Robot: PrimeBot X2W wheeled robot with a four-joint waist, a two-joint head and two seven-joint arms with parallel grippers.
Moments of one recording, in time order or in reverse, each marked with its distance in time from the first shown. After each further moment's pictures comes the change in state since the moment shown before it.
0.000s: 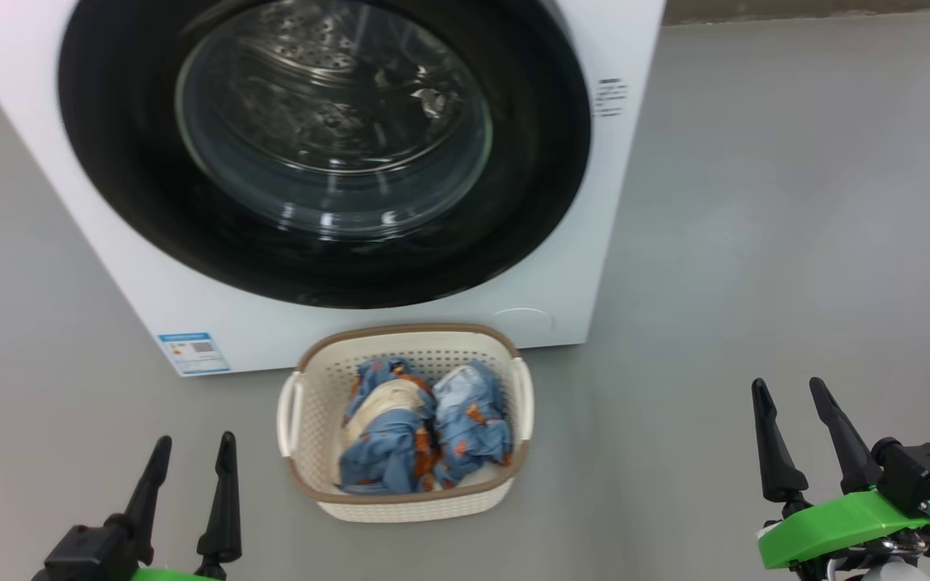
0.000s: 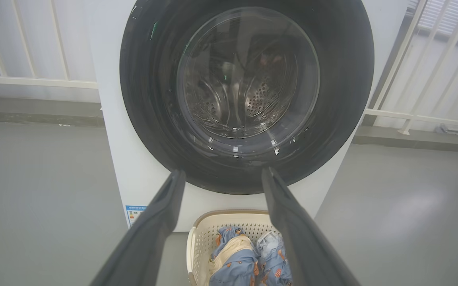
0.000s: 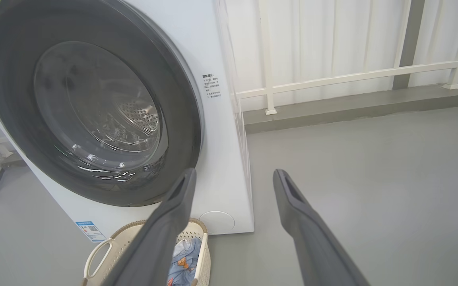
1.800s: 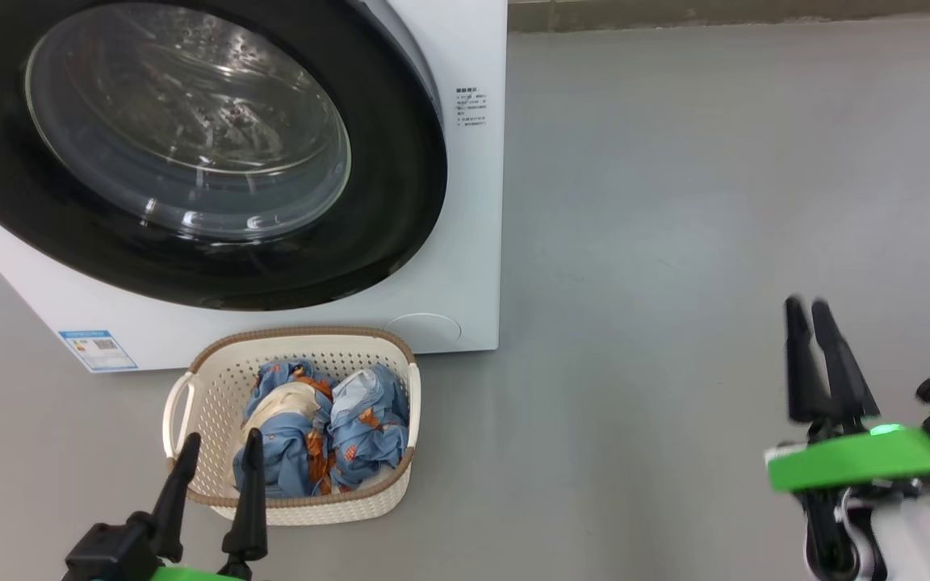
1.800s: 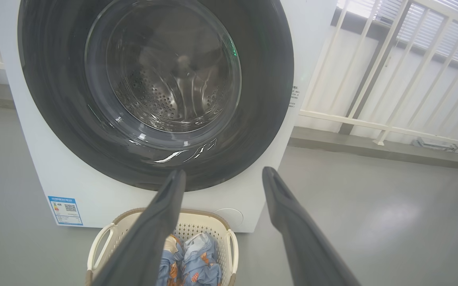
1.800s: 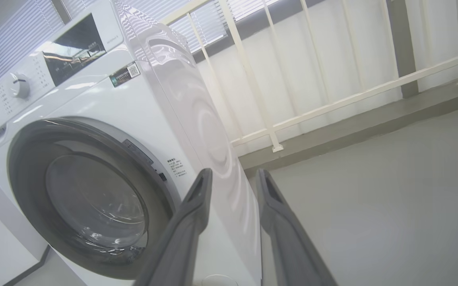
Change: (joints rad) left arm -0.002 -0.019 -0.044 -0.011 -0.056 0.000 0.000; right arm -0.077 0.012 0.005 -0.085 0.219 0.000 0.000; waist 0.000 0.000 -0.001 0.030
